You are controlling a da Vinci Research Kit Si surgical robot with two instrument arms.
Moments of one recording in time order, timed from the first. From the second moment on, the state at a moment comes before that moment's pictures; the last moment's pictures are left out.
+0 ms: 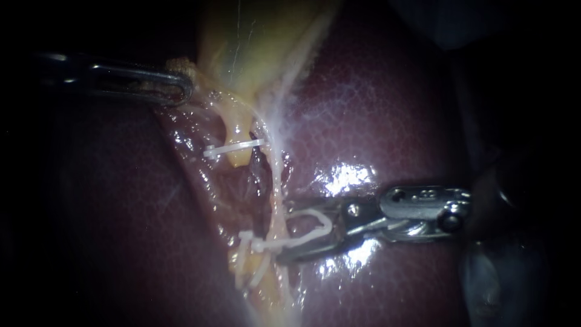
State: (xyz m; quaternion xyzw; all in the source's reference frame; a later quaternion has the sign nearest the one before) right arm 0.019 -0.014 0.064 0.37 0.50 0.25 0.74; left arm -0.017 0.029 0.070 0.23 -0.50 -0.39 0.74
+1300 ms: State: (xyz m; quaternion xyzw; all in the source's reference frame) right arm 0.018 -0.012 0.057 0.49 0.54 0.31 0.61; left arm -0.017 0.029 0.070 0.23 -0.50 -0.39 0.74
